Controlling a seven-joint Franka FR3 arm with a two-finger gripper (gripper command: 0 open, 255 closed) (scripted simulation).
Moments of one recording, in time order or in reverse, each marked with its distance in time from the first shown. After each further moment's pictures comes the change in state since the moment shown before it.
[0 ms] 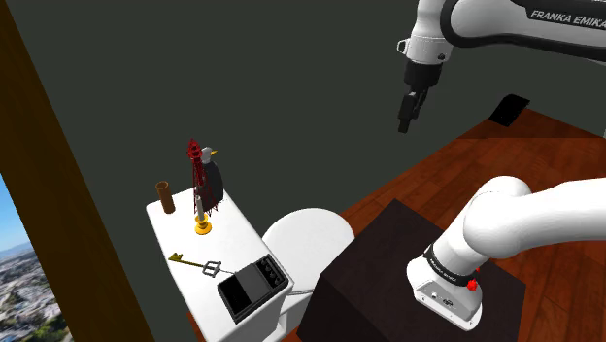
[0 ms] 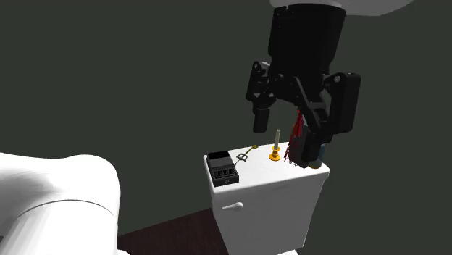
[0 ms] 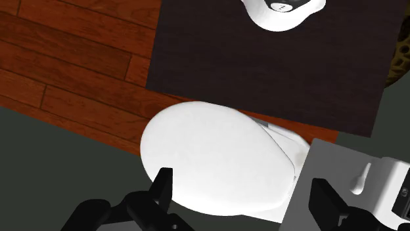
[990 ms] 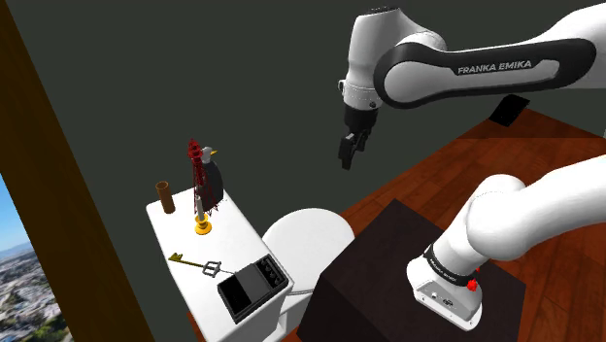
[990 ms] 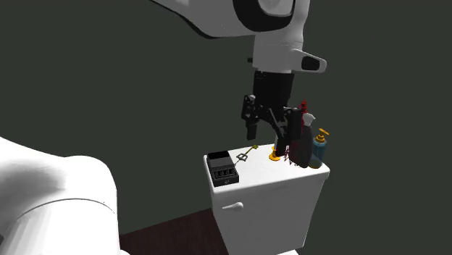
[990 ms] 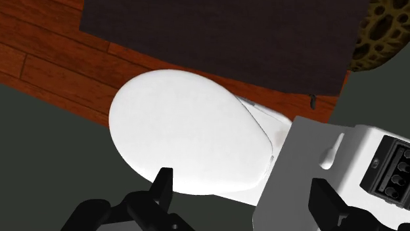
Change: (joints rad) arm 0.093 0.220 0.215 -0.087 0.121 0.329 0.220
